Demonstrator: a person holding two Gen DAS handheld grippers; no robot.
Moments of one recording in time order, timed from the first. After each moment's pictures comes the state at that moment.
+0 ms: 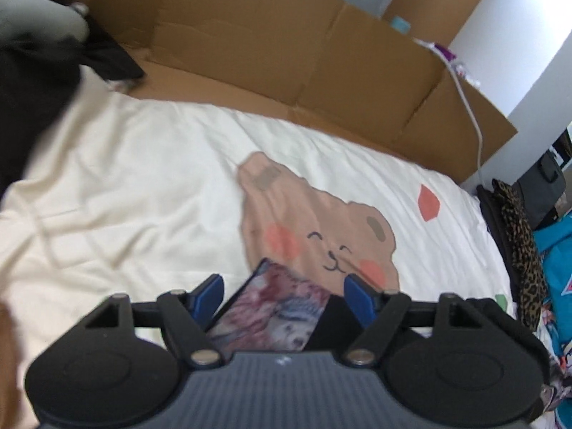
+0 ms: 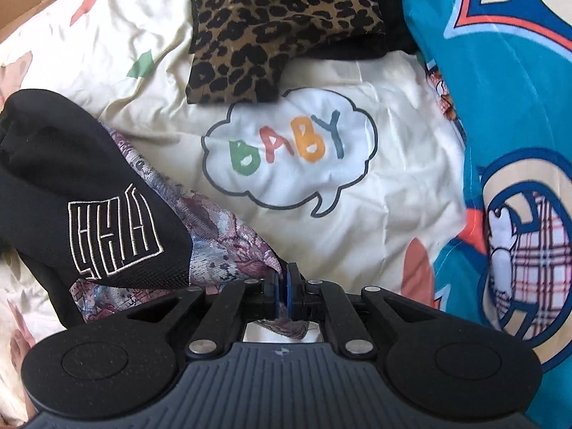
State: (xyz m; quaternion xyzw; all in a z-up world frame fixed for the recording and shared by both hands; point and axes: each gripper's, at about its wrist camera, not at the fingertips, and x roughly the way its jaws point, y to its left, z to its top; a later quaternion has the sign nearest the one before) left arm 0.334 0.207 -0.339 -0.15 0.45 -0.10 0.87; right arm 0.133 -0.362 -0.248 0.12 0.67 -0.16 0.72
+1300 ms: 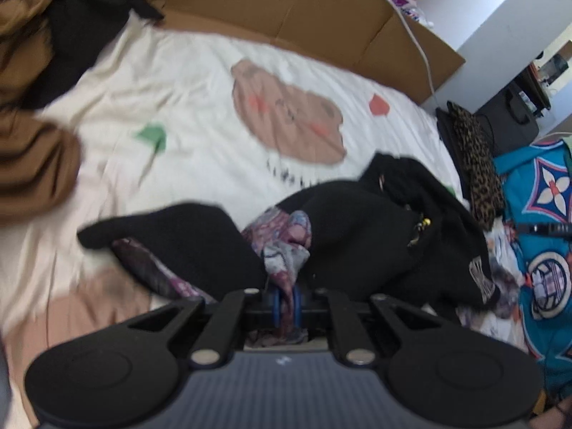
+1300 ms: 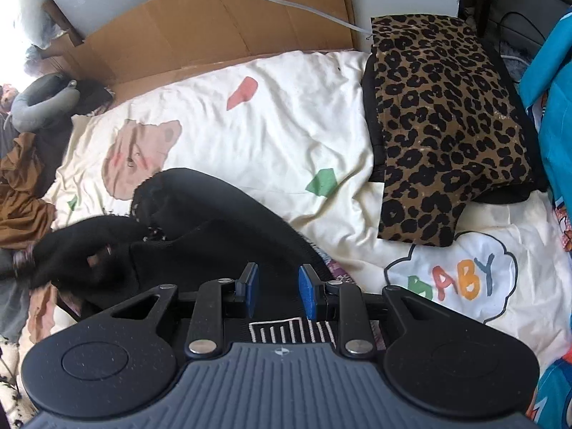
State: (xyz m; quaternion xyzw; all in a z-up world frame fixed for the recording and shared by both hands) left arm 0.132 0.198 -0.283 -0.16 0.53 -0.11 0.83; right arm 0.197 -0.290 -0.197 0.15 0.53 0.01 0.84
